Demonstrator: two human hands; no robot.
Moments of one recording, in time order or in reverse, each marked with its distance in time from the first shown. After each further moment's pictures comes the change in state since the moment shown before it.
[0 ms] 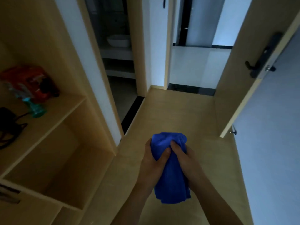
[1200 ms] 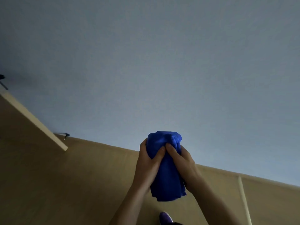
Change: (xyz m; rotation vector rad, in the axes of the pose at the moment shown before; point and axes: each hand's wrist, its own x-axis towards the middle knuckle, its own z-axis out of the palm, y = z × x) left_hand -0.074 -0.018 0.281 0.208 -1.574 0.011; right_hand -0.184 0.065 -0.164 0.422 1.542 0.130
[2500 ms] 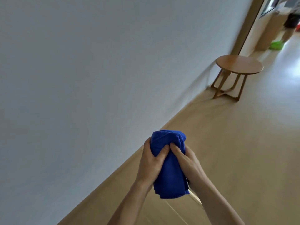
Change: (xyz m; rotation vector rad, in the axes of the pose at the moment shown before) left_hand -0.202 -0.024 0.456 0.150 -1.056 0.058; right_hand -0.245 0.122 -0.411 0.446 0.948 -0.084
